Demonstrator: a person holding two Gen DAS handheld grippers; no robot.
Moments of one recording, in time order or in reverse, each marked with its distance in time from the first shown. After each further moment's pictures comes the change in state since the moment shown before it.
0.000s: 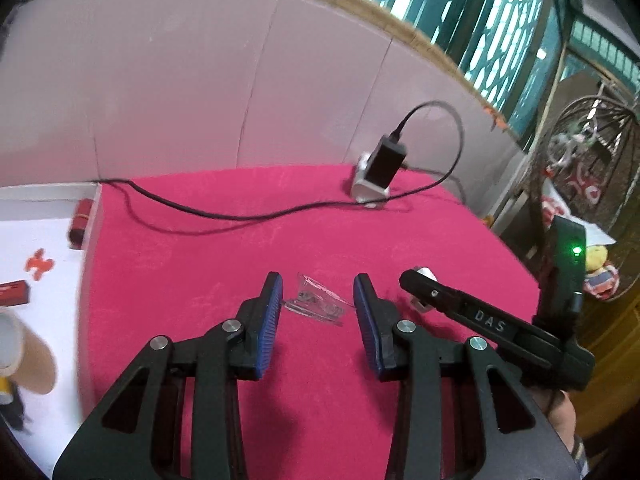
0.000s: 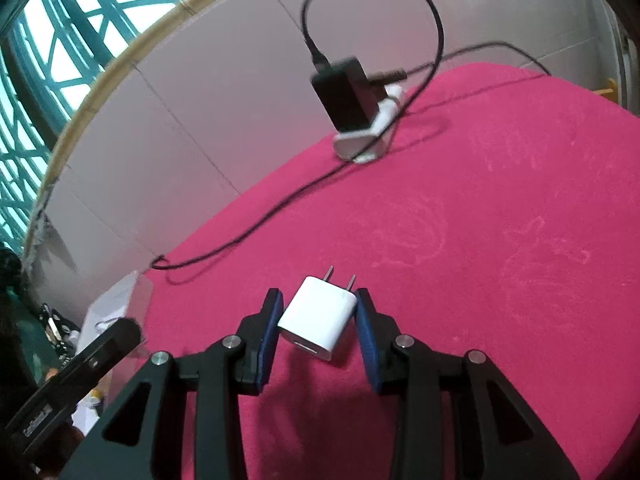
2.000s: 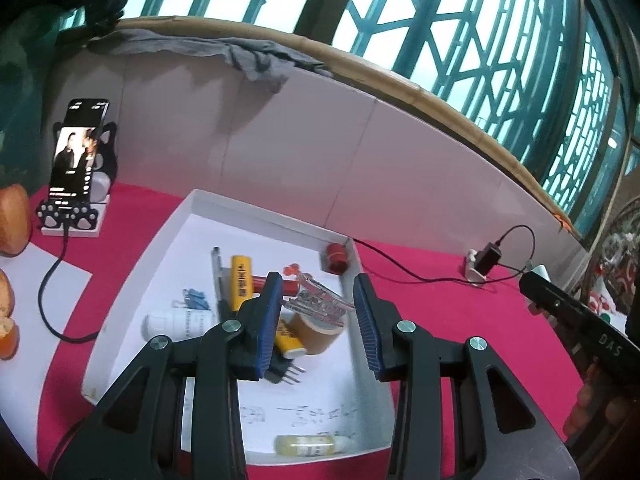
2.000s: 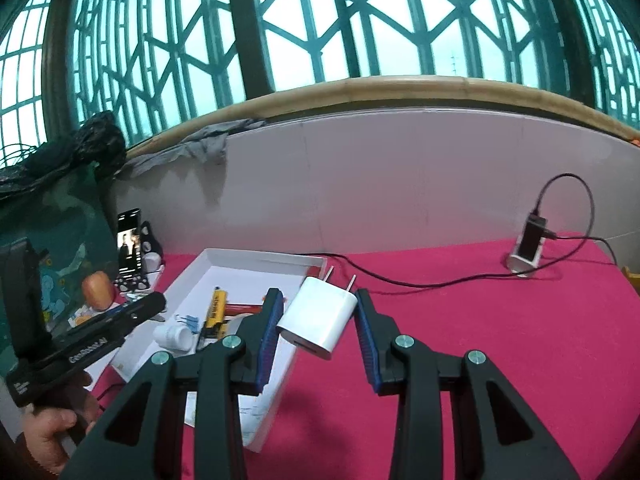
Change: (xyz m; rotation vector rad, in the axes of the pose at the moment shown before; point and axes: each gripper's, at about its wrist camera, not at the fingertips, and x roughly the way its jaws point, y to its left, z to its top) left arm -0.198 0.139 -0.040 -0.238 -0.250 0.303; right arm -0.072 0.228 -0.052 -0.529 -0.088 0.144
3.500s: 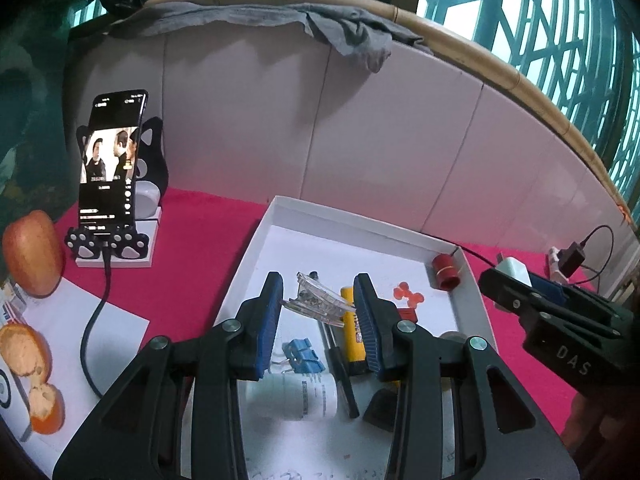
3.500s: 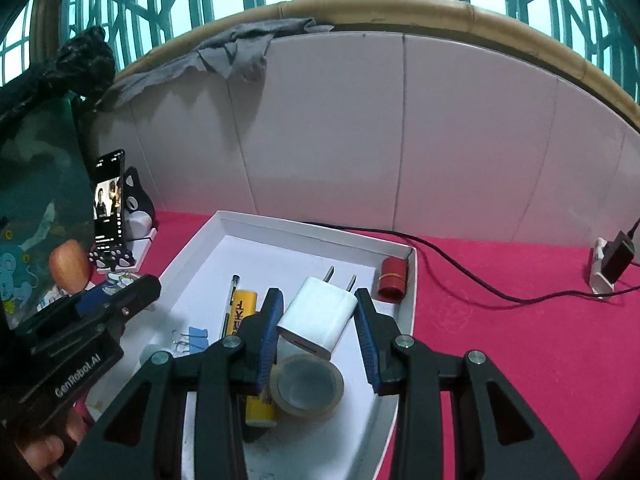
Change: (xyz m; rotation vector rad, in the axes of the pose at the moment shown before) left arm 0.065 0.070 0.035 0.037 0.081 0.211; right arm 0.143 0.081 0.014 -0.091 0.203 -0.011
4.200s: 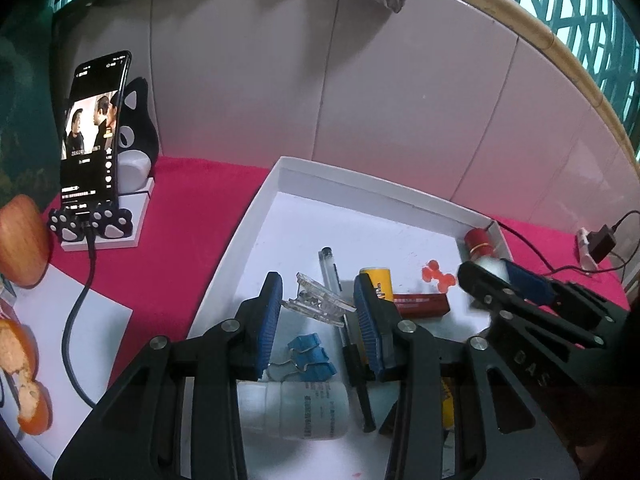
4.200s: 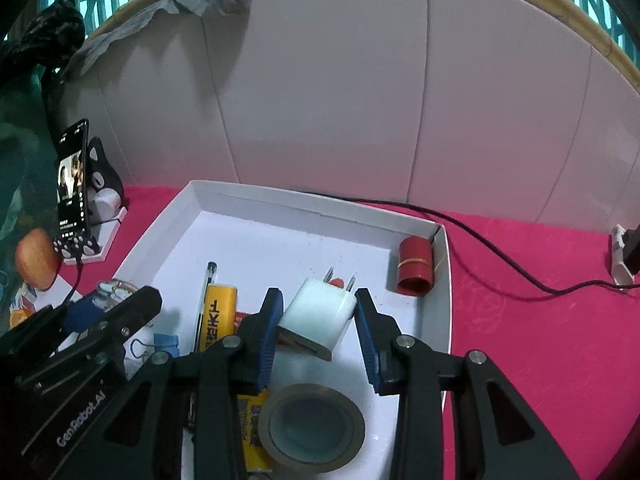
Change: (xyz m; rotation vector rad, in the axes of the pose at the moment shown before) left arm 0.045 -0.005 -0.005 0.004 0.117 0.077; right arm 0.054 0.009 -0.004 0.001 0.090 -0.050
